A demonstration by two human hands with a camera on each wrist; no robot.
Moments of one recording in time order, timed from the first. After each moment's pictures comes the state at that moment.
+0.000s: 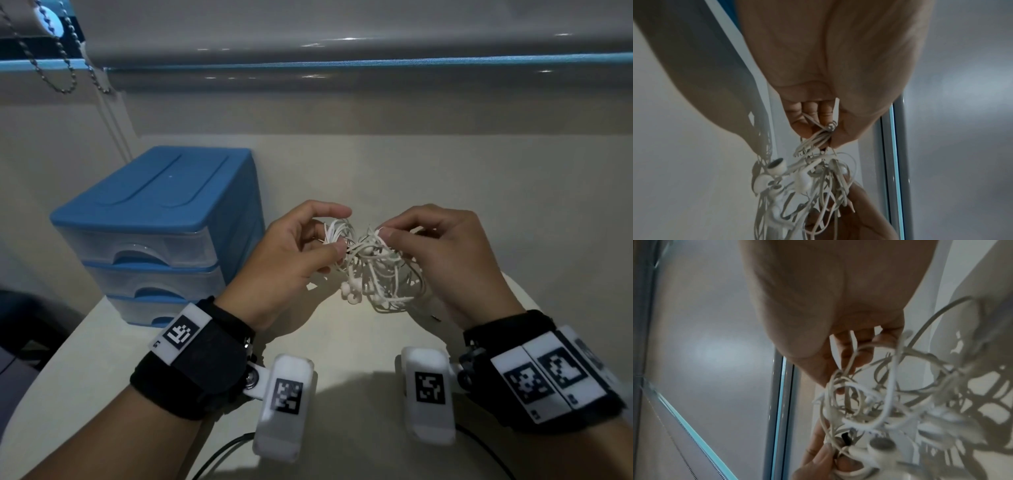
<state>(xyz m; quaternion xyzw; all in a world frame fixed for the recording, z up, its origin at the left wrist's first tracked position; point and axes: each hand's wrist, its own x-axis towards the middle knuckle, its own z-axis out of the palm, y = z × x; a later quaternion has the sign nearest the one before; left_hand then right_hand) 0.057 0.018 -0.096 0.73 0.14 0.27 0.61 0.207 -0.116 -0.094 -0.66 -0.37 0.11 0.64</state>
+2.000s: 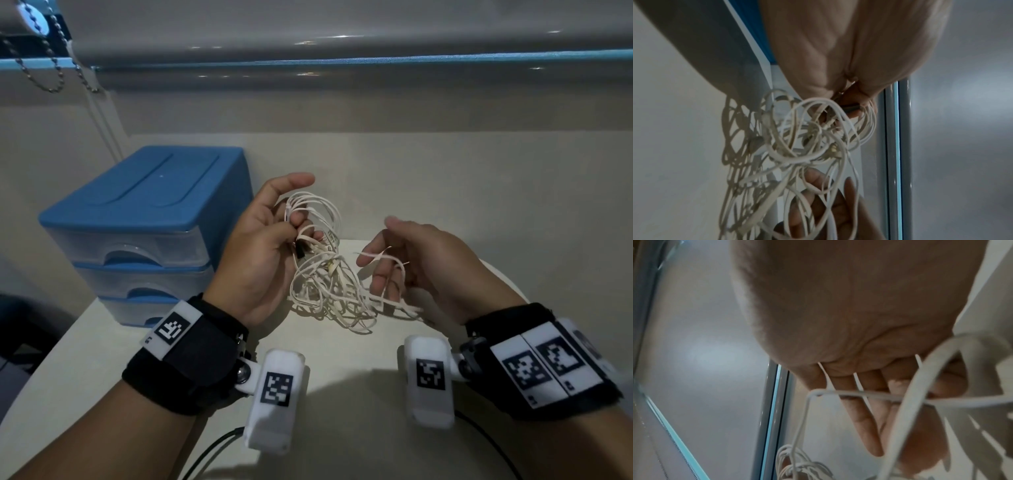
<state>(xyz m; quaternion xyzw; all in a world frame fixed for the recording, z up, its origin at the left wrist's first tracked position) 0.059 0.017 -0.088 0.53 0.09 0.35 0.77 0.210 -0.121 -0.094 -0.66 -0.30 0.38 0.58</state>
